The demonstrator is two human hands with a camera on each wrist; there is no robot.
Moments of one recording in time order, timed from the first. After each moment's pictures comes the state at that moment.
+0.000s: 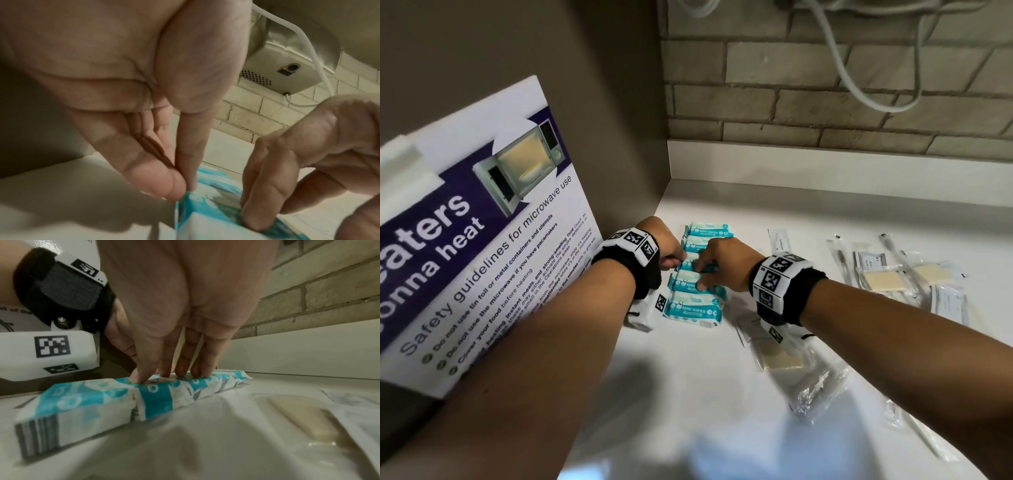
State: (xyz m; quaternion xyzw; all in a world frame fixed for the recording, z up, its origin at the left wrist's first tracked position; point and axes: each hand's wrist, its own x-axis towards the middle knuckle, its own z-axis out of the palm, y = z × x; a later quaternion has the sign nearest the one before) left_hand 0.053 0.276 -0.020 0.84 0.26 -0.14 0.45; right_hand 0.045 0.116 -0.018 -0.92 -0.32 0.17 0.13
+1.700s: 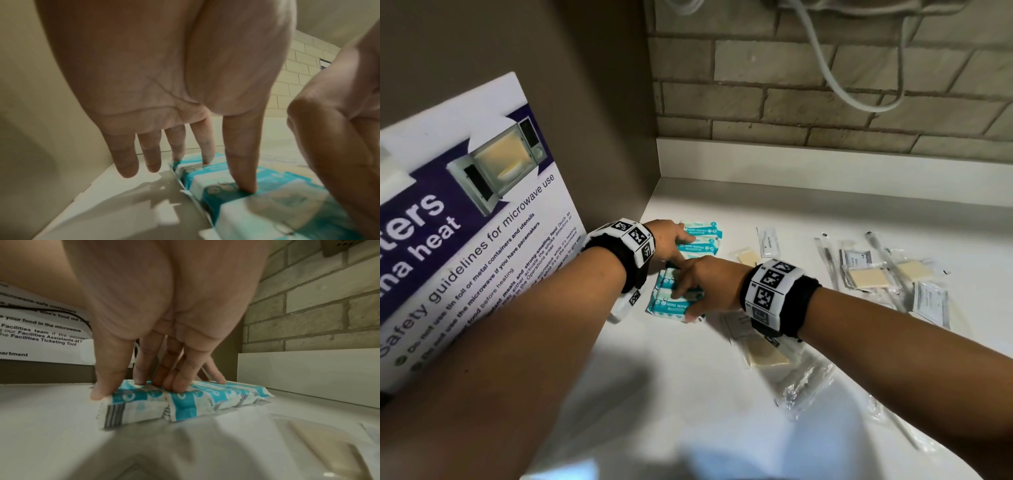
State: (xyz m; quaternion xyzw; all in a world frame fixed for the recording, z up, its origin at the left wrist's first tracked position) left_hand 0.067 0.266 -0.017 0.97 -0.03 -0.21 0.13; right_hand 0.024 0.114 -0.020 -0.87 -0.43 0.22 0.09
